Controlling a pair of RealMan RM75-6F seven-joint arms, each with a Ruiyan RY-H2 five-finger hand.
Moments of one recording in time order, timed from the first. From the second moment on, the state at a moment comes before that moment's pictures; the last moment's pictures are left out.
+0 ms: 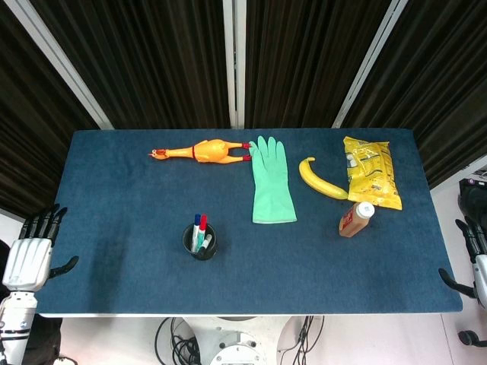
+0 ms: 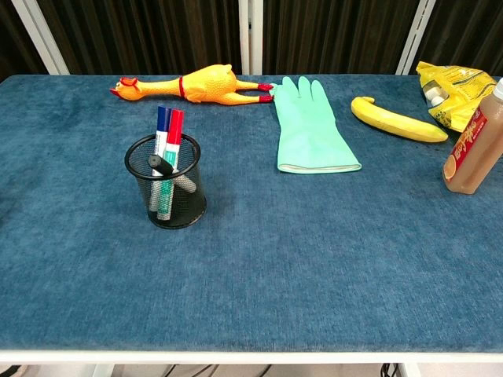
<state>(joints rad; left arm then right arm) -0.15 -1.15 -0.05 -1.66 1.43 1.47 0.13 0.01 -0.99 0.05 -1.61 -1.48 1.48 0.17</state>
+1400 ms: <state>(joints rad) -0.41 -1.39 -0.07 -1.86 1.61 1.19 0.49 0.00 -0.89 0.07 -1.64 -1.45 1.48 0.27</state>
